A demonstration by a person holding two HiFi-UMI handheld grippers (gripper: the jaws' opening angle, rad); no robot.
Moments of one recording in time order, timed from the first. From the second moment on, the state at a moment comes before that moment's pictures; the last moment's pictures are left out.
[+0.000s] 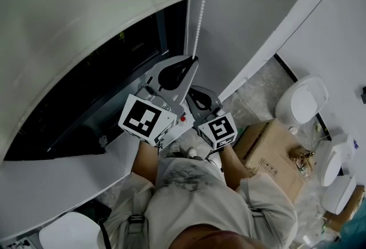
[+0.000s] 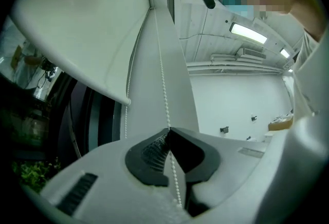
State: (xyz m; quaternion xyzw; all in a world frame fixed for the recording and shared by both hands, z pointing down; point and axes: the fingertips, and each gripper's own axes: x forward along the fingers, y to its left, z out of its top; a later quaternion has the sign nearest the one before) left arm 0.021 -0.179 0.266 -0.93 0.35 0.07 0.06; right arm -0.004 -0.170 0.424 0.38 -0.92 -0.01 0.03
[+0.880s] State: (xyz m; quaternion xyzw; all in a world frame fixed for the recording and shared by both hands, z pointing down) left arm 0.015 -0.181 0.338 -0.94 0.35 0.03 0.00; right arm -0.006 -0.171 0.493 0.38 -0.92 0.02 0.09
